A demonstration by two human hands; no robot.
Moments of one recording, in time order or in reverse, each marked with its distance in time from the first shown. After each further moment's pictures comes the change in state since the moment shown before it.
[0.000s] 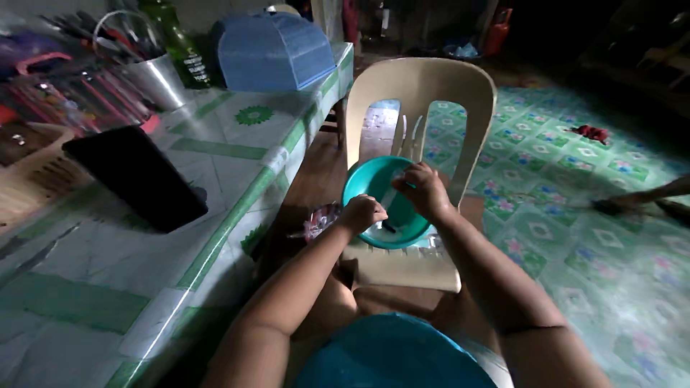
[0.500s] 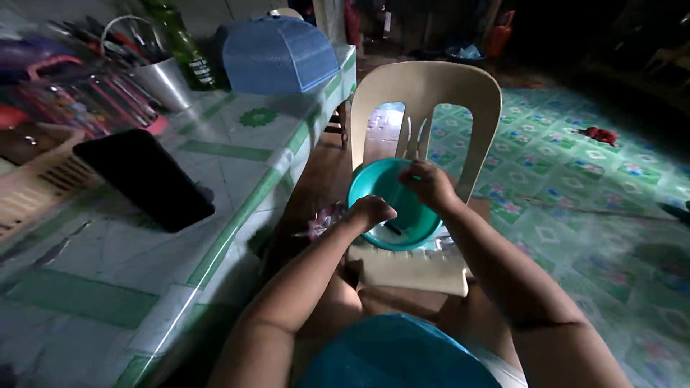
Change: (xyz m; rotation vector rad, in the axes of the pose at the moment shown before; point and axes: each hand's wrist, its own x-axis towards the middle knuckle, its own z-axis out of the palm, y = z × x) left_hand 0.002 0.006 -0.016 -0.200 -0.104 -0.086; right_hand 0.024 0.004 -0.004 0.069 -0.156 0.189
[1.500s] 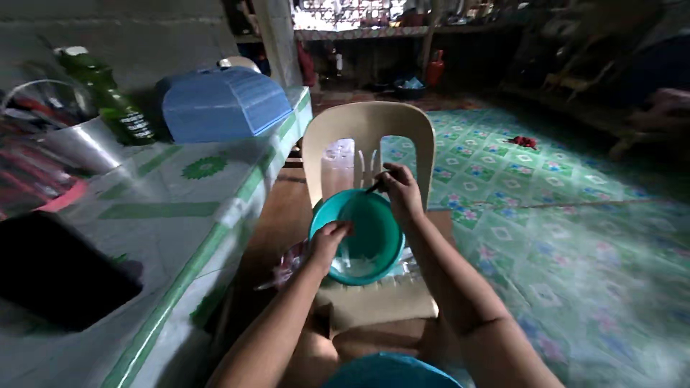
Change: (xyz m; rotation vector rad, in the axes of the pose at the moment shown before) left_hand 0.015 0.009 0.017 -0.839 0.439 -0.150; right_hand 0.021 0.055 -0.013 0.697 0.396 0.130
